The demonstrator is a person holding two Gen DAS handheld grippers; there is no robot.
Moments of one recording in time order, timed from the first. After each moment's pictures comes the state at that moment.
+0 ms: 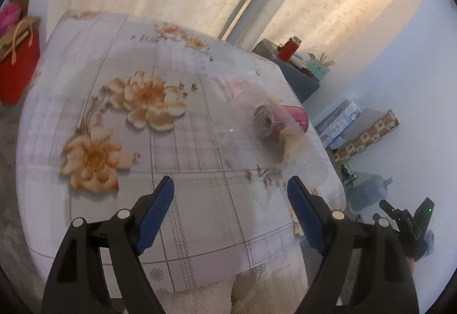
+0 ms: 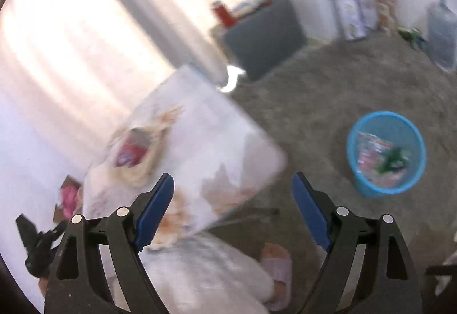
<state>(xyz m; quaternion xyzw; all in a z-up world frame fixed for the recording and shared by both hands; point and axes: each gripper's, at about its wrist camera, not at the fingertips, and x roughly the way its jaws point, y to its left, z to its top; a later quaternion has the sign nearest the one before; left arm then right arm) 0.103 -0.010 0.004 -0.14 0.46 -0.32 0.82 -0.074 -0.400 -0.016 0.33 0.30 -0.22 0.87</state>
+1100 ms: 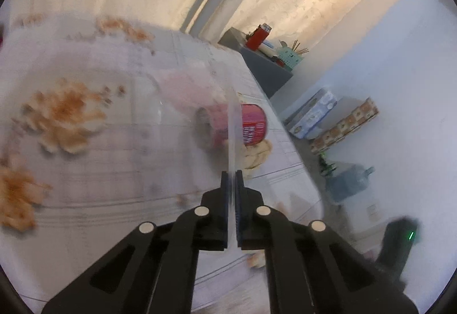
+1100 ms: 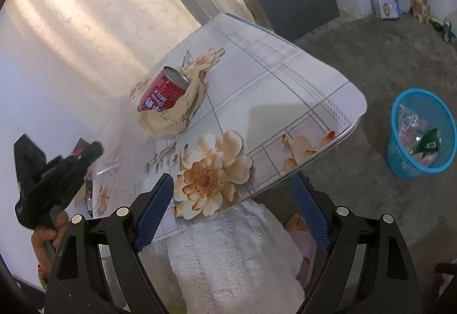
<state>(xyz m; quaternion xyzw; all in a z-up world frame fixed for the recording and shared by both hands) 0.121 -0.094 0.007 -0.11 0.44 -0.38 0.80 -0.039 -0.331 -0.029 0.34 0.36 -0.15 0.85</state>
